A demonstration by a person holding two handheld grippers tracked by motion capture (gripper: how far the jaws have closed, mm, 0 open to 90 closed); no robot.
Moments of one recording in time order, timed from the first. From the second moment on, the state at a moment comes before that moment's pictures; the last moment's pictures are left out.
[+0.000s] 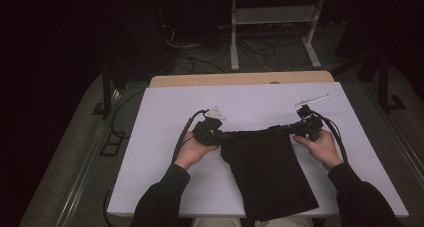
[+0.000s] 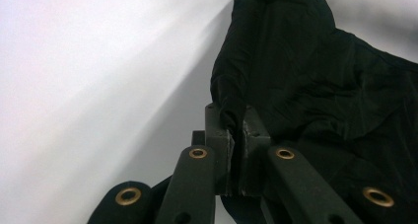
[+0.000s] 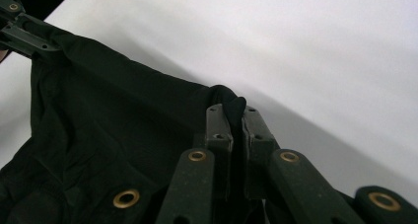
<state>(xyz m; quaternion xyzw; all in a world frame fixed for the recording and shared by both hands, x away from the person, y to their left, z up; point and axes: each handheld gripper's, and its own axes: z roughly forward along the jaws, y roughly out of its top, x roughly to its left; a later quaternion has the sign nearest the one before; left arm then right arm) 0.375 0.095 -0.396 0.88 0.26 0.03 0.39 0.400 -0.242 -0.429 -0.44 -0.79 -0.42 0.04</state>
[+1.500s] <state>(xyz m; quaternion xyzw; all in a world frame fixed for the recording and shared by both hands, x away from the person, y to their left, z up) 0.484 0.117 -0.362 0.87 0.29 0.09 0.38 0.474 -0.214 -0.404 -0.50 -0.74 -0.45 -0.02</state>
